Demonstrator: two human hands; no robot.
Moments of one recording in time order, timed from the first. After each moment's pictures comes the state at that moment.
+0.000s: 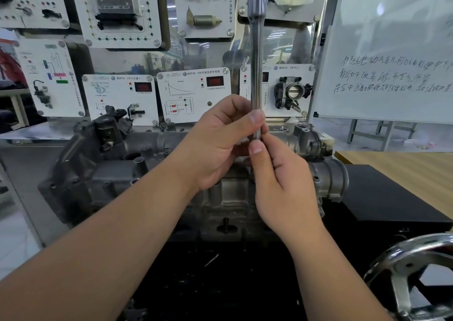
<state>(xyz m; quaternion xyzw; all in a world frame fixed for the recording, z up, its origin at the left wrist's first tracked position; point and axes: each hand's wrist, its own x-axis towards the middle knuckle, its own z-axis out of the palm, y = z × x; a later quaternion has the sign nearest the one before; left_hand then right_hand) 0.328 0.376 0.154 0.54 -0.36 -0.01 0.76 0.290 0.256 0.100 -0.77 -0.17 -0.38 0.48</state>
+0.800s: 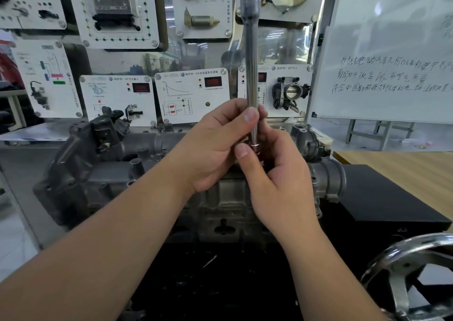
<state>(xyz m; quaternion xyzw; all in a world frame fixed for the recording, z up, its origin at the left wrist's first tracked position) 0.326 0.377 0.154 0.54 -0.37 -0.05 0.76 0.291 0.258 0.101 -0.75 -0.16 -0.39 0.51</state>
